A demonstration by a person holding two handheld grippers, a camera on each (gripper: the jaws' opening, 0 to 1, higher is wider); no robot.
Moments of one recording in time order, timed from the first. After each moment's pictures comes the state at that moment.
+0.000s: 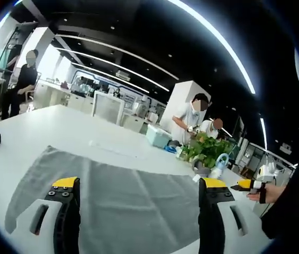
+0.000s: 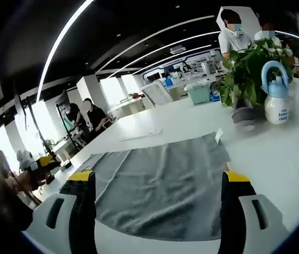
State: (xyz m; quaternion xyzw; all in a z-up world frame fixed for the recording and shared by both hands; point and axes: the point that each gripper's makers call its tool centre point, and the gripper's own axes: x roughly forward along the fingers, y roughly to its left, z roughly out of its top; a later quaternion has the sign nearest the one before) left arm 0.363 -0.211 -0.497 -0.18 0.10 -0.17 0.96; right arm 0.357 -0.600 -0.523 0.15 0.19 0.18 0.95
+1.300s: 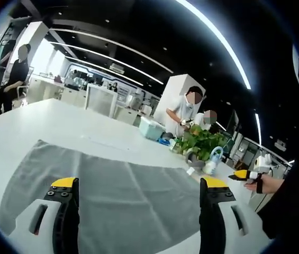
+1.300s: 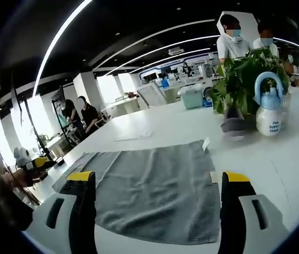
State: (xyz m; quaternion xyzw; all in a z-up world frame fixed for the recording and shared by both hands) left arm 0.362 -0.236 -0.506 -0.17 0.13 -0.21 0.95; right arm 0.366 -0.633 -0.510 0.11 0.20 0.17 0.96
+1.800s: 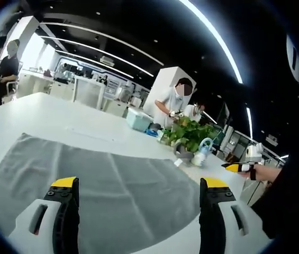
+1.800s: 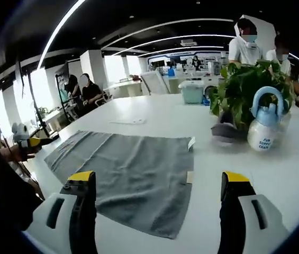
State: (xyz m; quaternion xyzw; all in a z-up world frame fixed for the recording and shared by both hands) left arm 0.353 -0.285 -0.513 -0.17 0.16 -0.26 0.94; right arm 0.362 -0.673 -0.516 0.01 0.25 0.20 0.95
